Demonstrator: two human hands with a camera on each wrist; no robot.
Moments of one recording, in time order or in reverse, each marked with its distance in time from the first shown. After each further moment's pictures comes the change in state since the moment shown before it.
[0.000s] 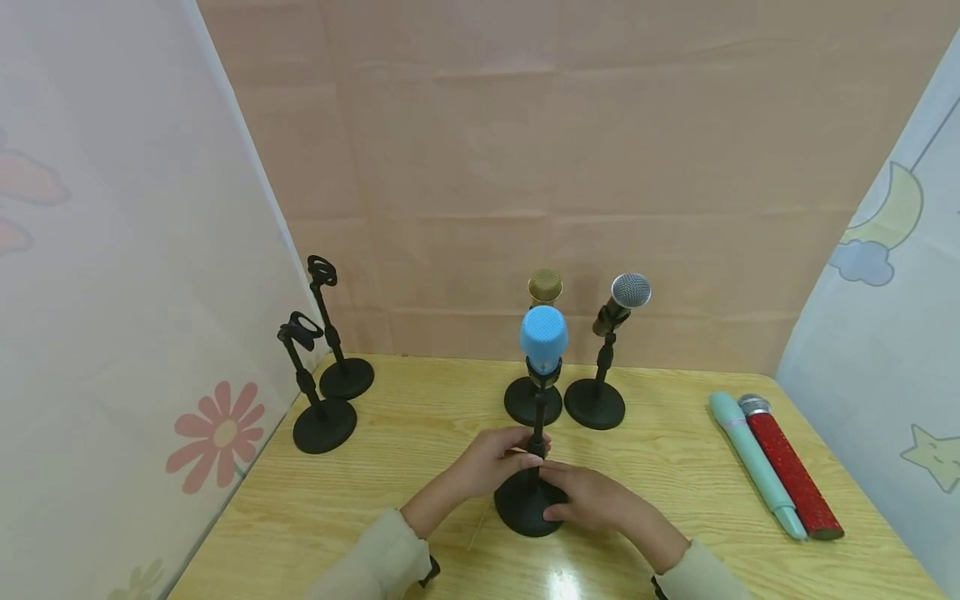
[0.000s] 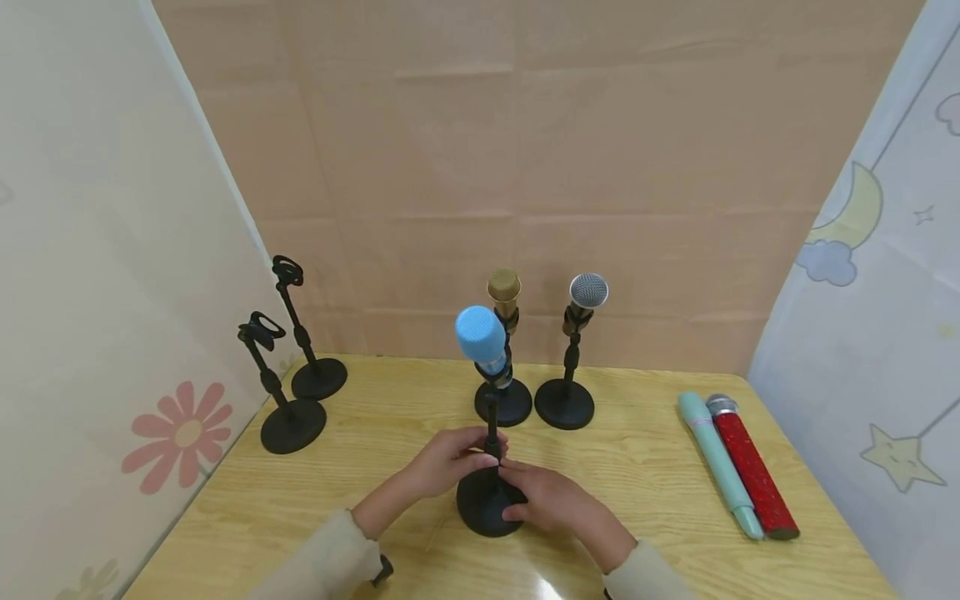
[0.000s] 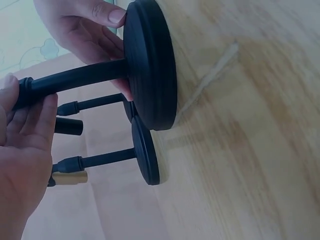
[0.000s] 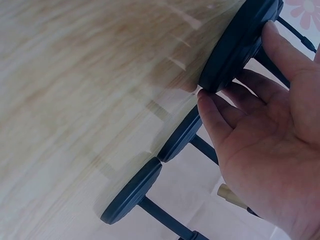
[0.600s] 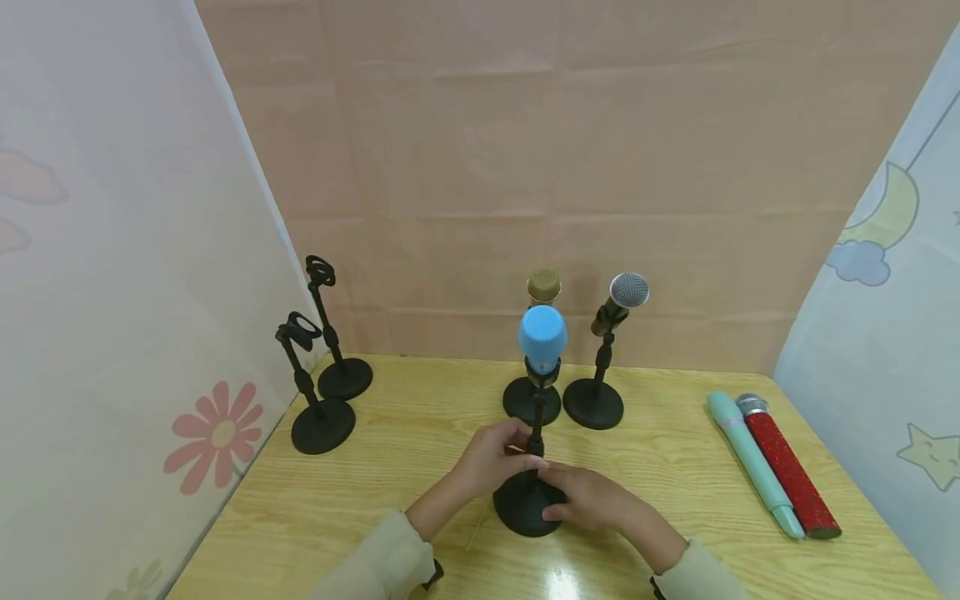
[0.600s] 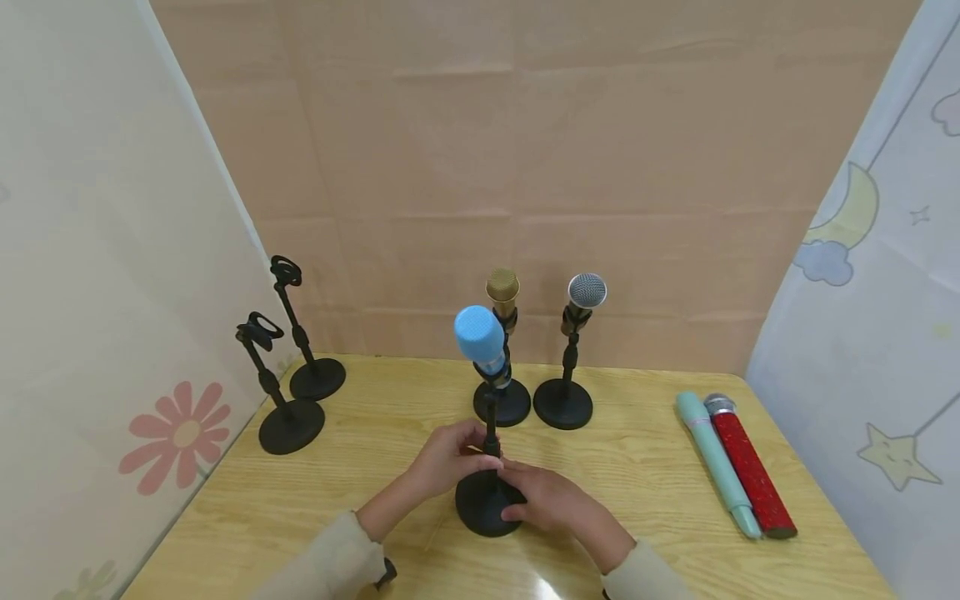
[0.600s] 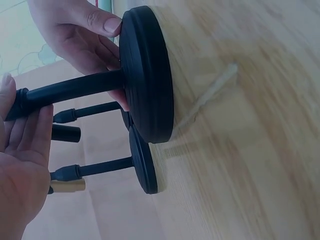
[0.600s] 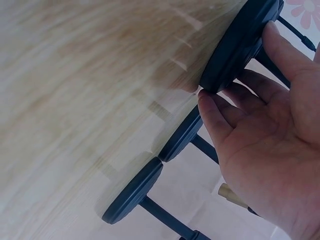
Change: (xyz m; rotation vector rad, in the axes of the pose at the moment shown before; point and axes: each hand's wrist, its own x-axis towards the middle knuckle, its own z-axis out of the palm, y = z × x) left_hand 0.002 0.002 0.009 -0.030 0.179 -0.085; right_hand -0.002 -0.001 0.001 0.015 0.014 -0.012
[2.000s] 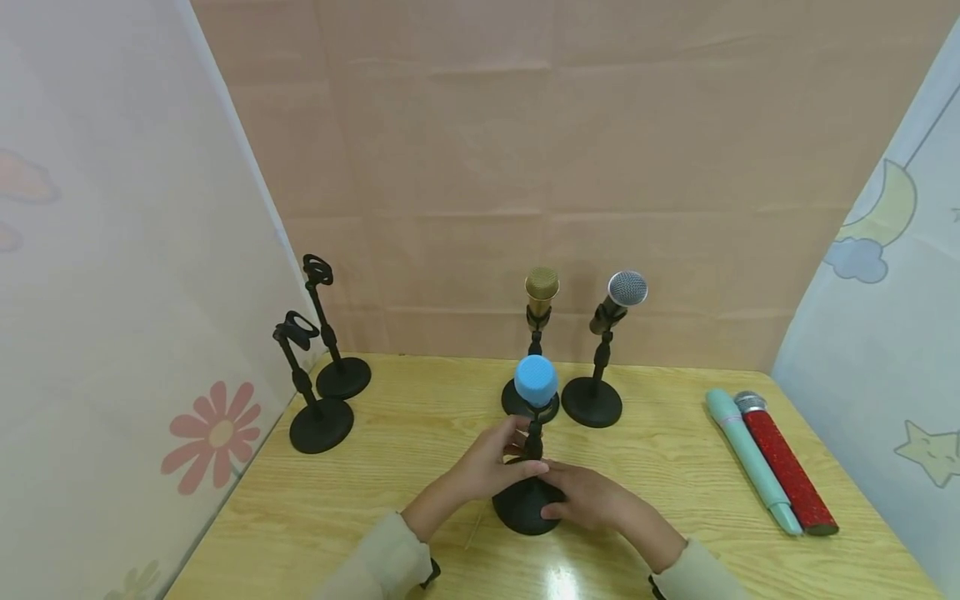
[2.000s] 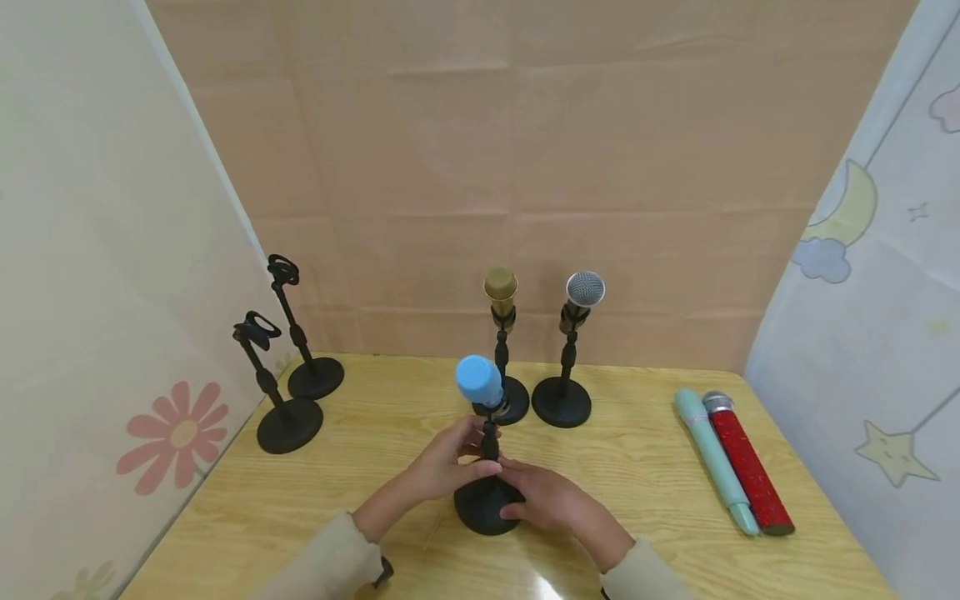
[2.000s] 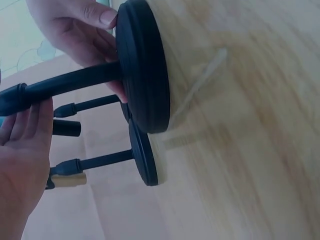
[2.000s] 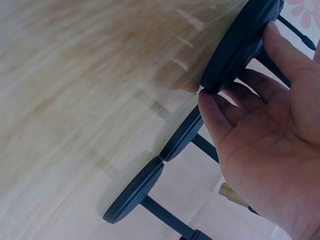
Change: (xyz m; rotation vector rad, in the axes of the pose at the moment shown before) left_hand -0.002 -0.002 -0.003 -0.003 -0.132 0.079; right_hand 0.000 0.000 0.000 0.018 -0.019 0.031
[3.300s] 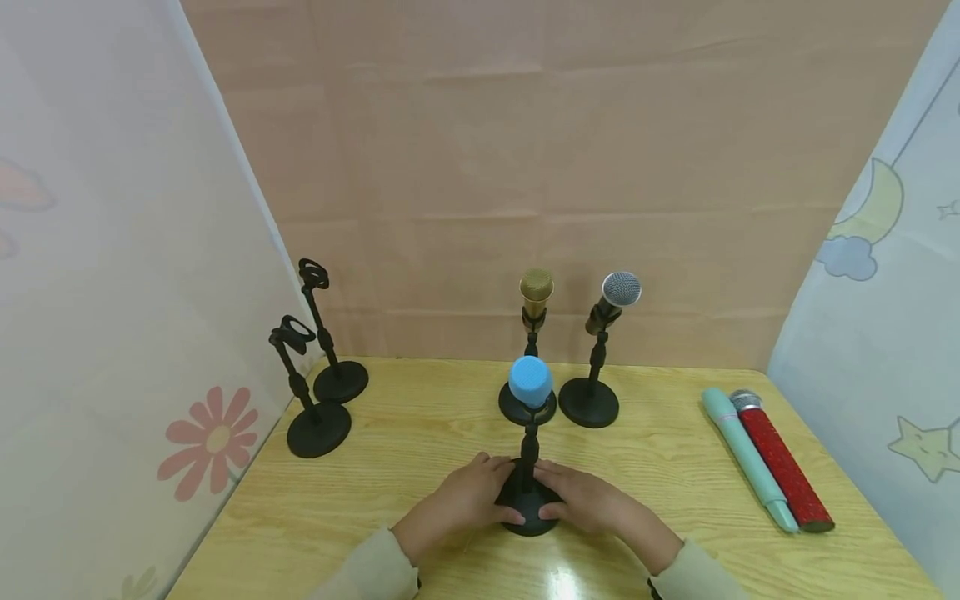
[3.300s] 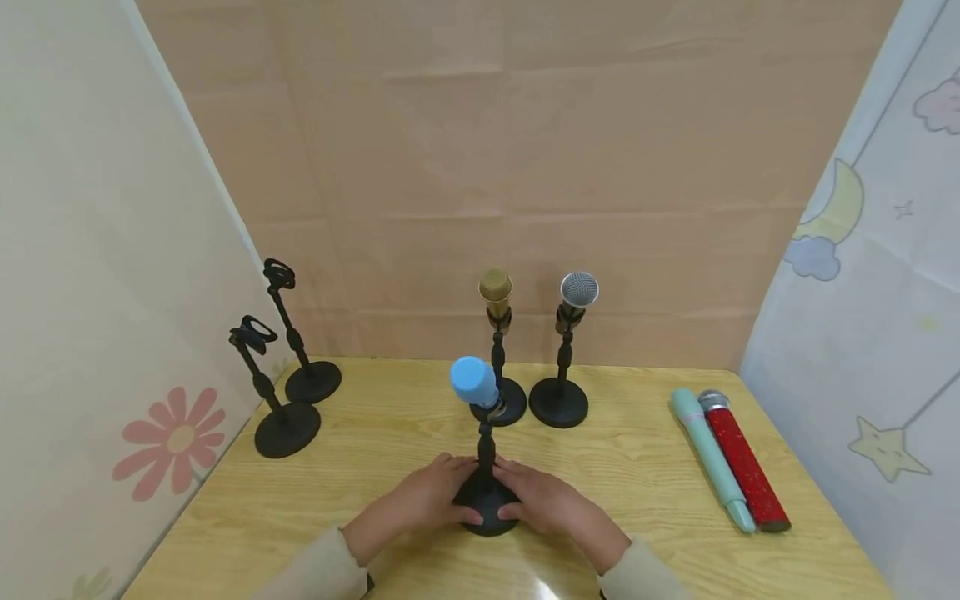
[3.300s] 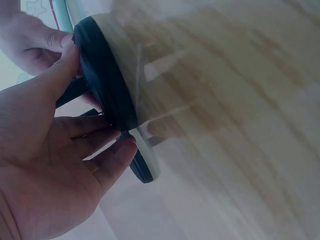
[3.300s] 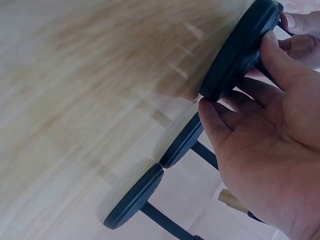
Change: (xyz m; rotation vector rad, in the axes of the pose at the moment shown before) left_hand -0.028 -0.016 0.014 0.795 -0.242 -0.256; right_hand -0.004 -0.002 0.003 -0.013 -0.008 -0.004
